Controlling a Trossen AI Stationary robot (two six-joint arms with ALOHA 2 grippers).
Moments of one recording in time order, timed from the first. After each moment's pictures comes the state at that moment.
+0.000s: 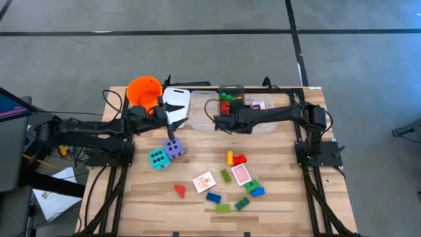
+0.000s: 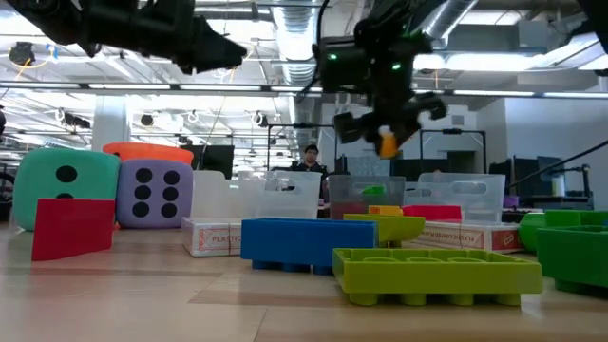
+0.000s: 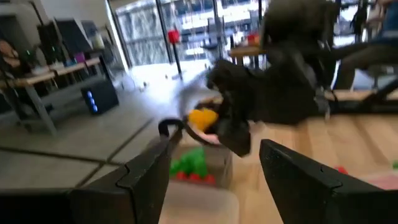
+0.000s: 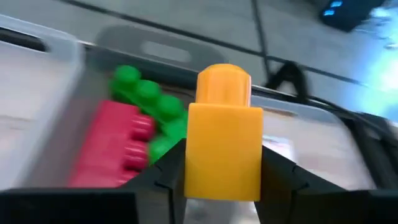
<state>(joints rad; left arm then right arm) 0.23 0.93 0.45 0.45 -0.16 0.17 -0.14 1.92 1.40 -0.96 0.99 1.18</state>
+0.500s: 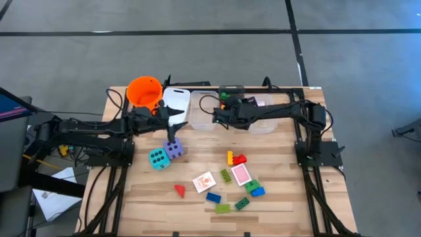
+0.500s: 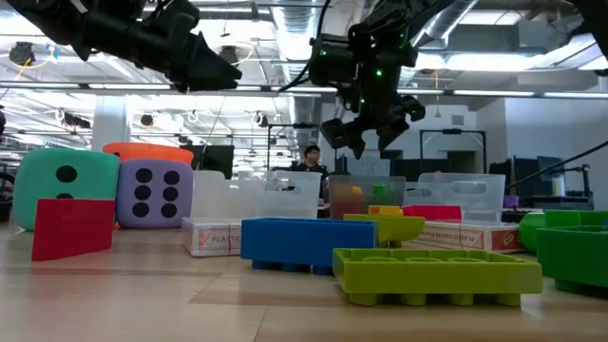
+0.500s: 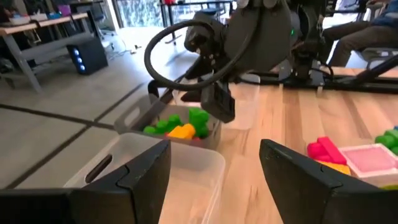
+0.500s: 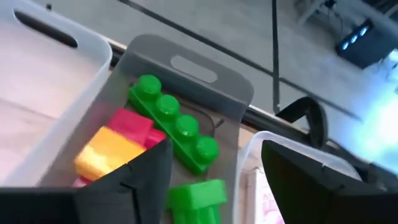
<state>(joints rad) 0.23 0.93 0.45 0.30 -0.17 0.06 -0.19 1.92 1.40 -0.81 0.97 0.82</state>
